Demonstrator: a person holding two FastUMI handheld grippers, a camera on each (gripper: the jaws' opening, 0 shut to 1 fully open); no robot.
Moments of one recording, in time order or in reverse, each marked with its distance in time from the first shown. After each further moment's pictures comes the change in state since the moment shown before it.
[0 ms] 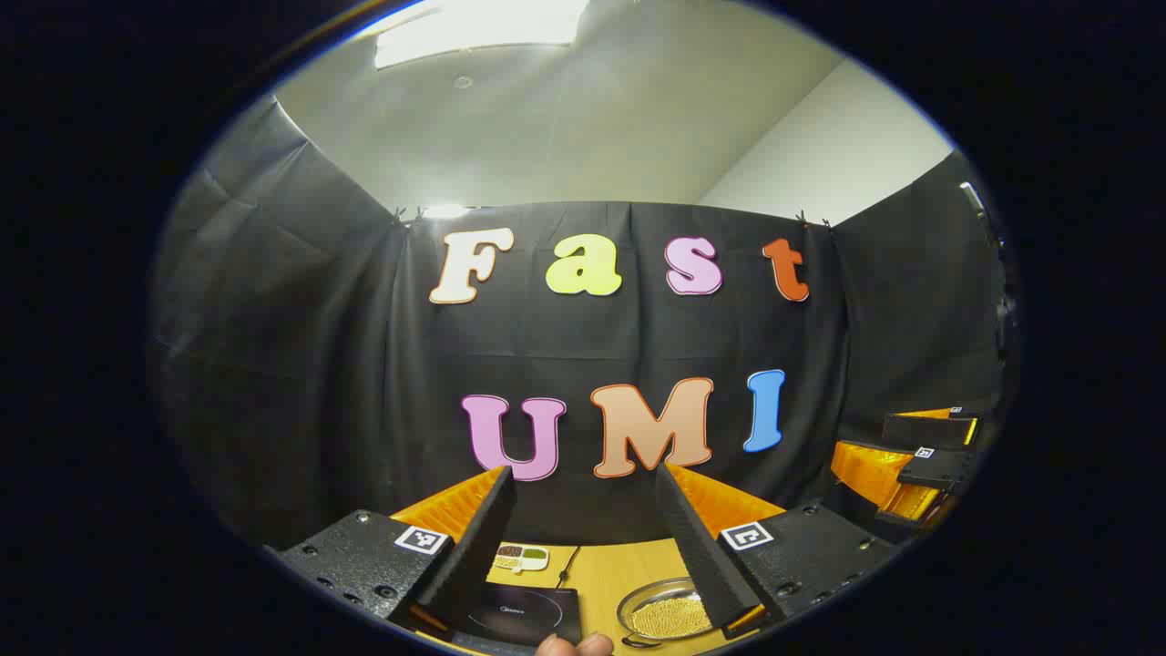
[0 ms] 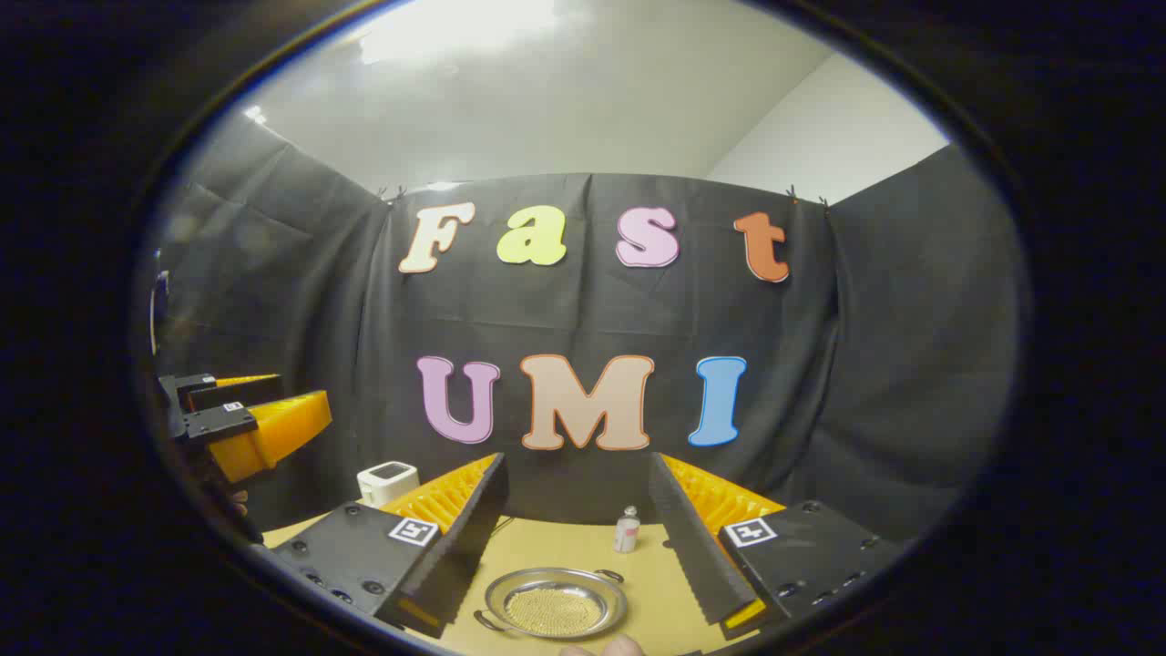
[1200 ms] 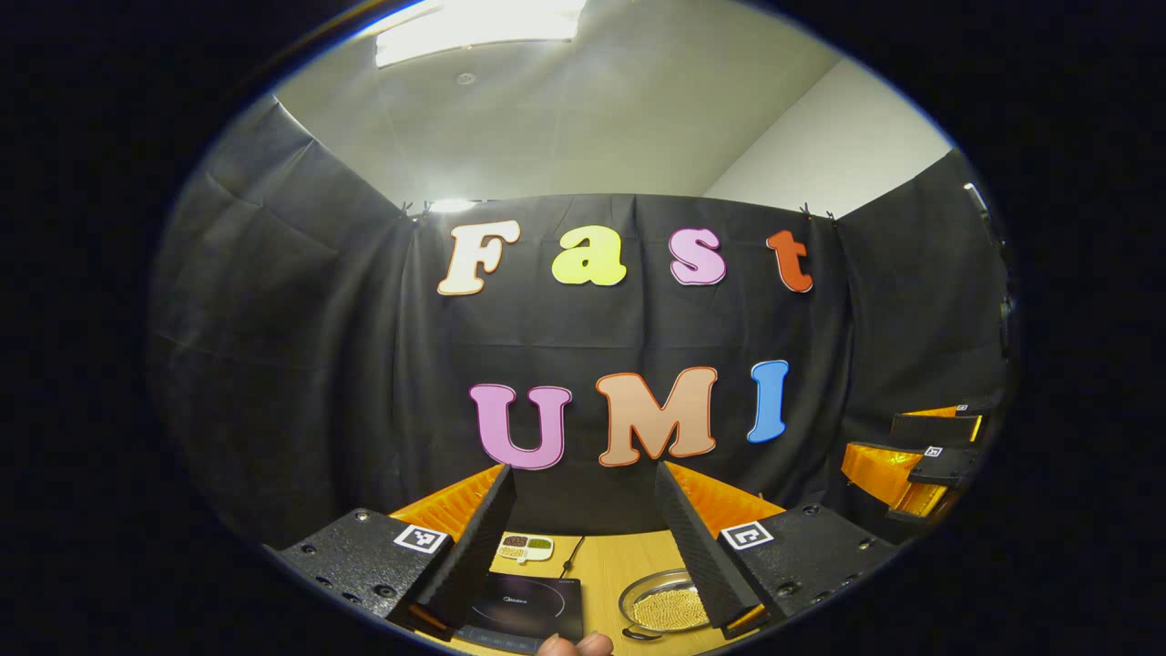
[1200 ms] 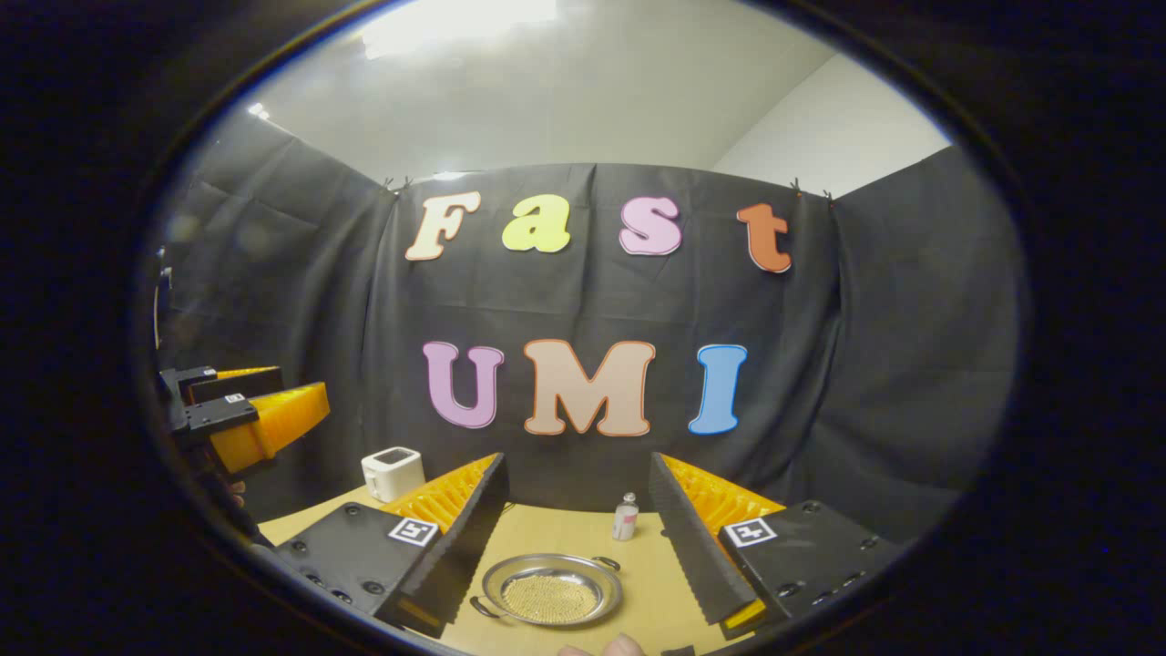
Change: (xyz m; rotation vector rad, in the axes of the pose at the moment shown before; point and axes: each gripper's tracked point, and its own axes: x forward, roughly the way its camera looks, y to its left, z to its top) left arm -0.018 -0.004 -0.016 -0.003 0.041 0.030; right arm -0.018 -0.006 -0.019 -0.029 0.061 0.024
